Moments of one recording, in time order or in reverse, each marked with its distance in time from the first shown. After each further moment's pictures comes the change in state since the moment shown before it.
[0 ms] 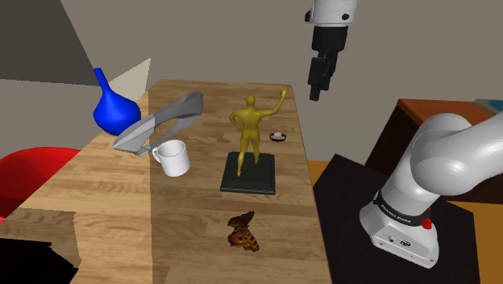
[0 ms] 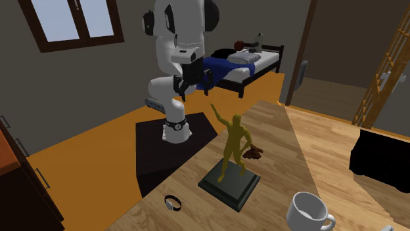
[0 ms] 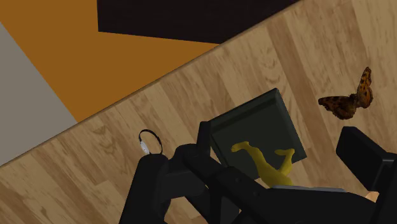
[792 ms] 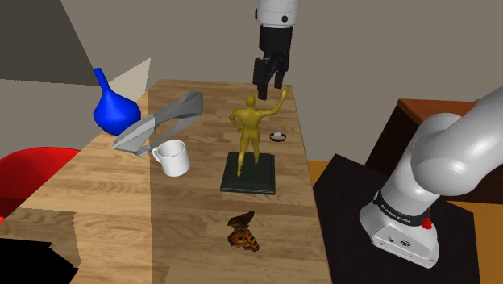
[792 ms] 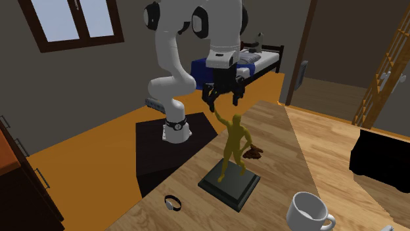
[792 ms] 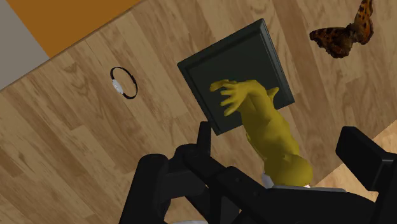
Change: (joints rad) arm 0.025 0.315 0.136 0.218 0.012 0.187 0.128
